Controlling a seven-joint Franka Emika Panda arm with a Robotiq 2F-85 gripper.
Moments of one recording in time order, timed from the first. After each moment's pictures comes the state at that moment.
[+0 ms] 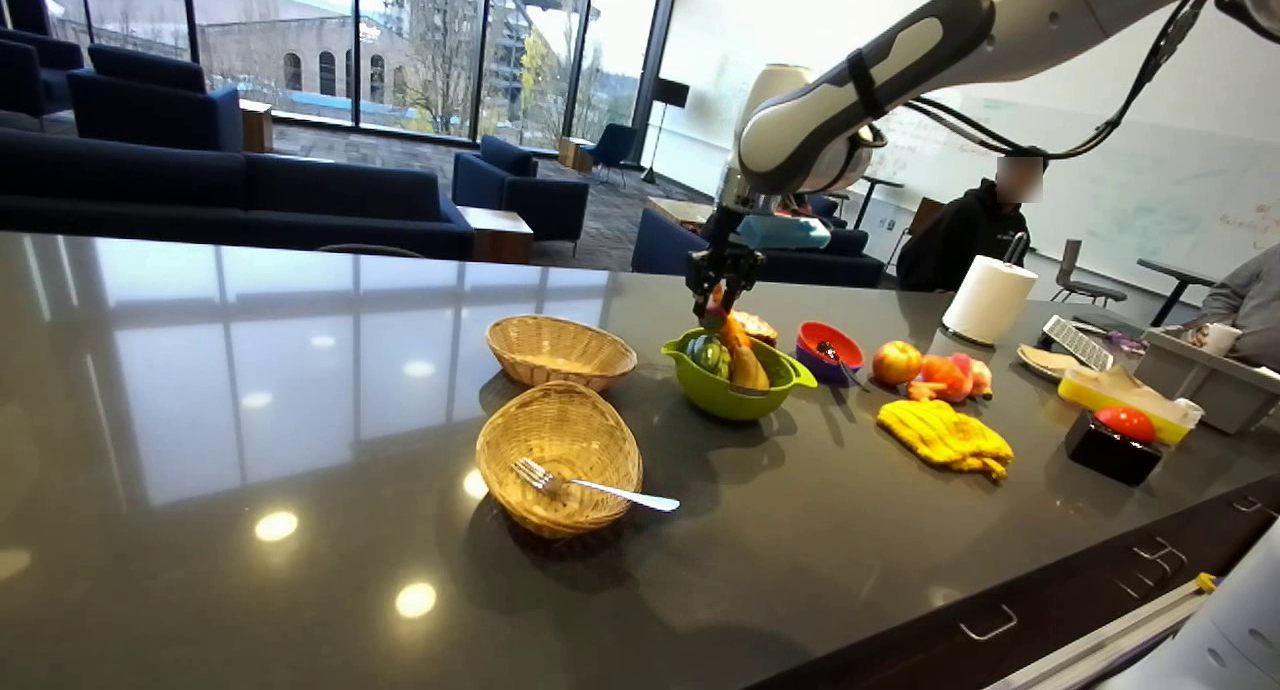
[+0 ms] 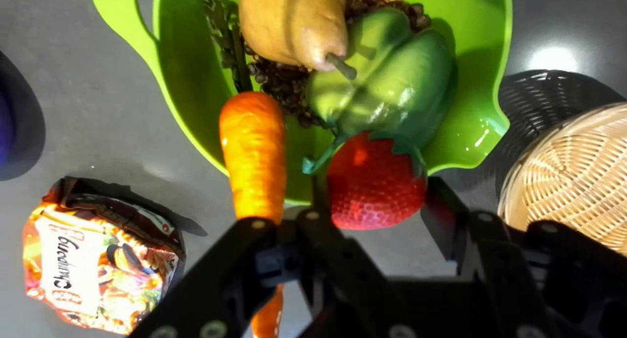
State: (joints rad) arm 0.17 0.38 0.04 -1.95 -0.11 2.42 0.18
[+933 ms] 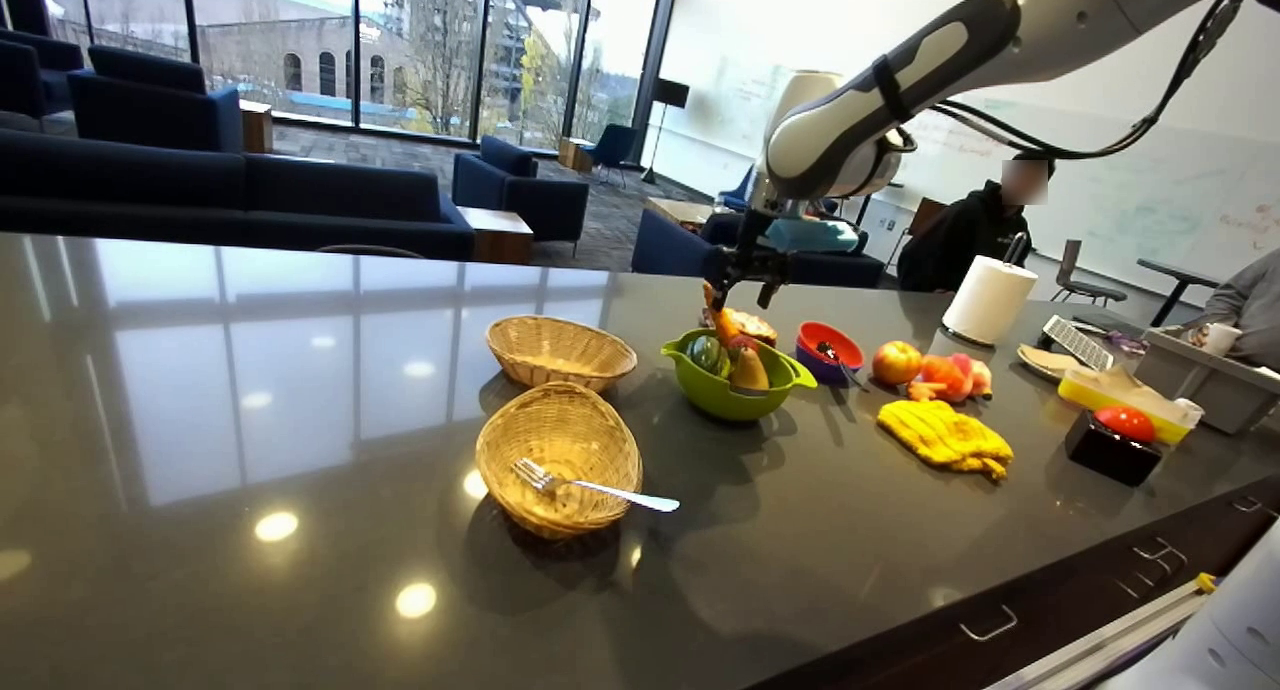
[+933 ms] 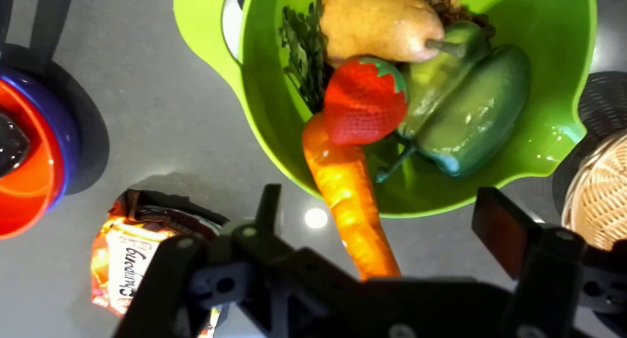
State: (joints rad) arm 0.14 0.33 0.00 -2.02 -0.11 2.46 0.16
